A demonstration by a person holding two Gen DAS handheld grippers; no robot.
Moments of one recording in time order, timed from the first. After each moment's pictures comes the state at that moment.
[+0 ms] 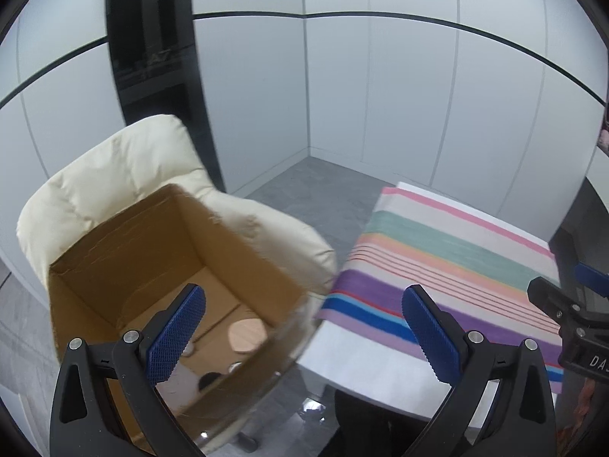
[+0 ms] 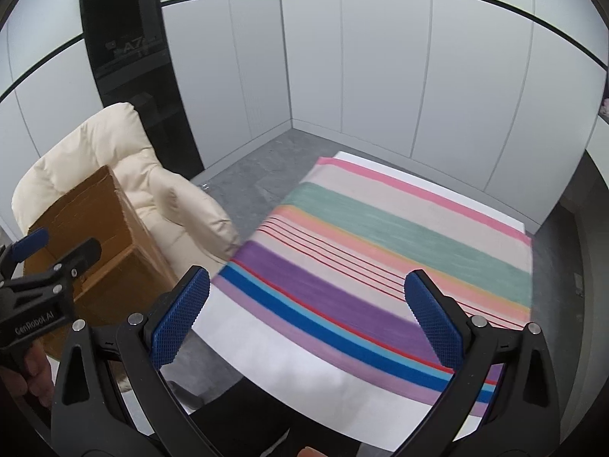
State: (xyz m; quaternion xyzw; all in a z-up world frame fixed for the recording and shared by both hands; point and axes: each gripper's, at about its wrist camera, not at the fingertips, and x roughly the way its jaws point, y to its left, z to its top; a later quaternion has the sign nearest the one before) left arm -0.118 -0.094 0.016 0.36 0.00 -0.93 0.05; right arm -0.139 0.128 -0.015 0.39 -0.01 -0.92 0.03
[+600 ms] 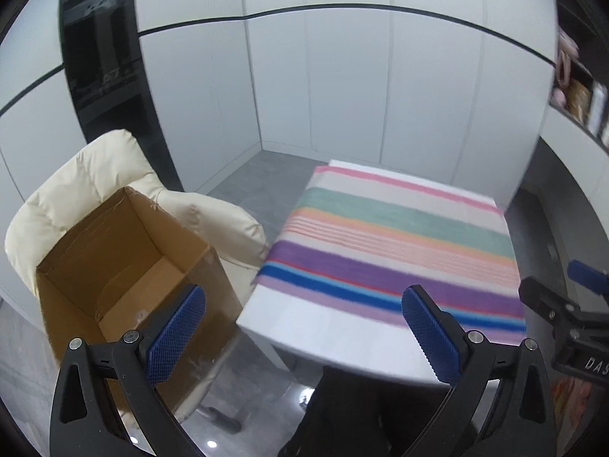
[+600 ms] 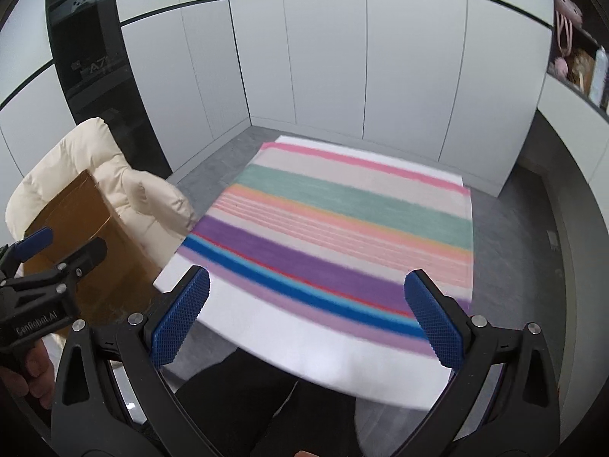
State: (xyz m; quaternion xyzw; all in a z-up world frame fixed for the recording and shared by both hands) left arm -0.044 -0.005 0.030 0.38 -0.05 -0.92 -0.03; right arm -0.031 0.200 -0.004 0.40 -0.05 -0.91 -0.02
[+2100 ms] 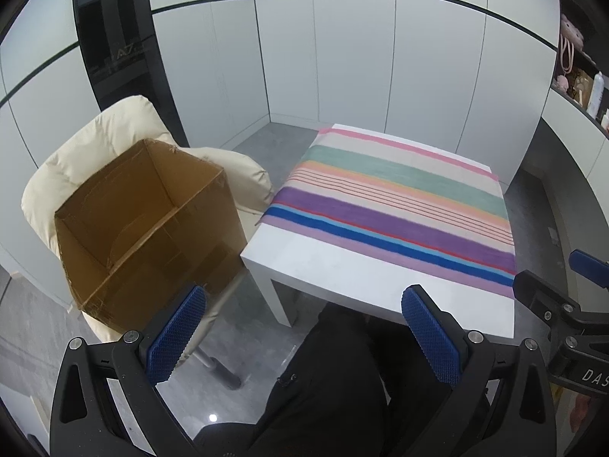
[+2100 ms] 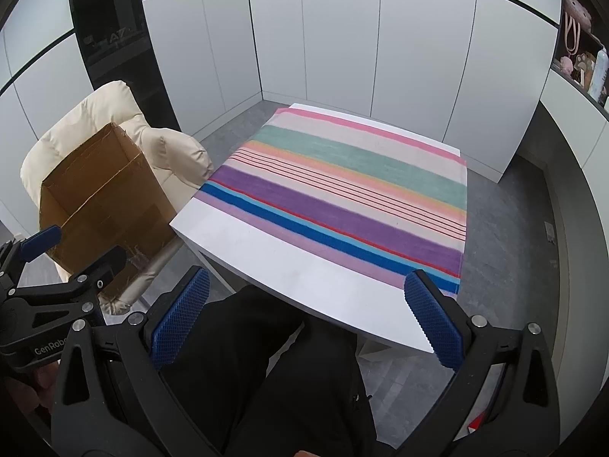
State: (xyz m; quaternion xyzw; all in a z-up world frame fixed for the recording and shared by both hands) left arm 0.029 -0.006 0.013 0.42 -0.03 -0.91 -0.01; right arm 0.037 0.183 -0.011 0.43 -0.02 -0.90 0.00
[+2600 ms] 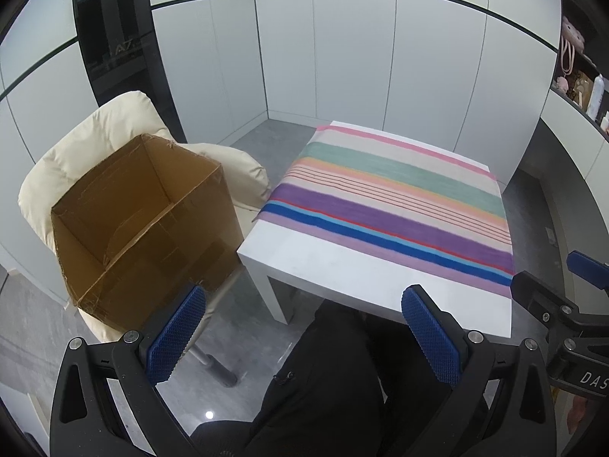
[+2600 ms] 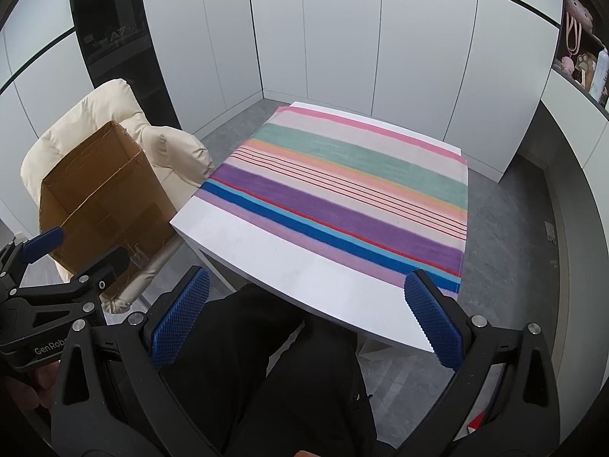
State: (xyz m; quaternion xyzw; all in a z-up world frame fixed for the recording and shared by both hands) left arm 0.029 -0.008 0.011 0.43 -0.03 -0.90 -0.01; right arm 0.037 0.180 -0.012 0.43 -0.02 -0.90 0.00
